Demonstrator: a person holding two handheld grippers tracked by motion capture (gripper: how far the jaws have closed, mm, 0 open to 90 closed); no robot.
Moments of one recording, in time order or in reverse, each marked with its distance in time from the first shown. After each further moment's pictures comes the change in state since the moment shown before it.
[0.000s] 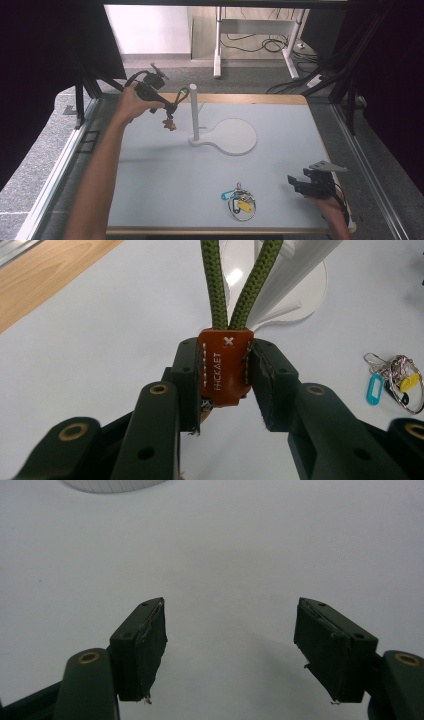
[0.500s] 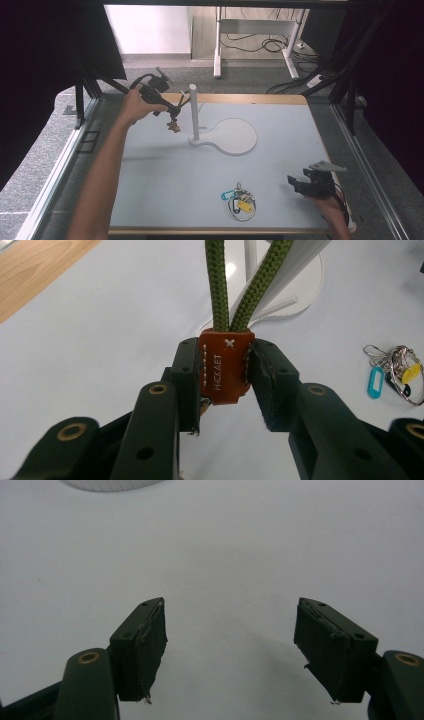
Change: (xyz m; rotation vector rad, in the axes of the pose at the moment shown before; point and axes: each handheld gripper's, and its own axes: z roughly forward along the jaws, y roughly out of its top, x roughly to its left) left arm -0.003 0.000 0.015 0.014 -0.024 0.030; right arm 0.000 0.000 0.001 0.004 0.000 -0.002
